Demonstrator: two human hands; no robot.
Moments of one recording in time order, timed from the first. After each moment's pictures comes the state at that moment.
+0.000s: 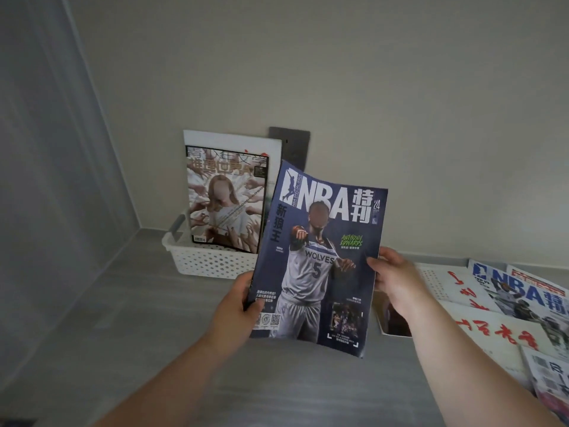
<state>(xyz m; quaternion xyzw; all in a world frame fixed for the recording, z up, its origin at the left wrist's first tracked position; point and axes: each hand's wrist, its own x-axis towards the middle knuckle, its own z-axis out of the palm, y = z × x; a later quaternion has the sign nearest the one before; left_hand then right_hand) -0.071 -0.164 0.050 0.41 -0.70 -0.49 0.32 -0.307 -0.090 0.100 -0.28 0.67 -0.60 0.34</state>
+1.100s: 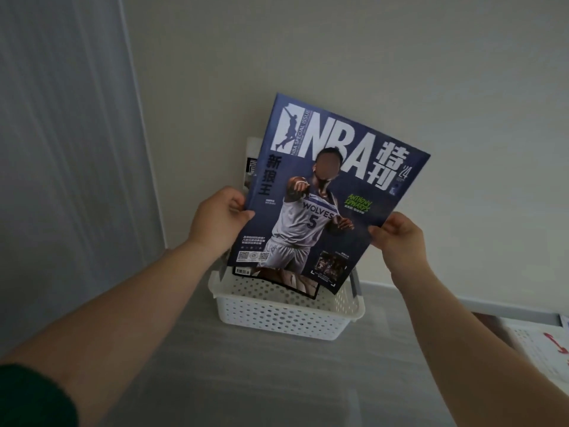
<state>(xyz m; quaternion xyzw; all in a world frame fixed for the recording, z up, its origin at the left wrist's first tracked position) -0.021 -0.421 0.110 0.45 -0.71 -0.32 0.43 -0.238 -0.297 0.120 -0.37 0.66 -0.63 0.17</state>
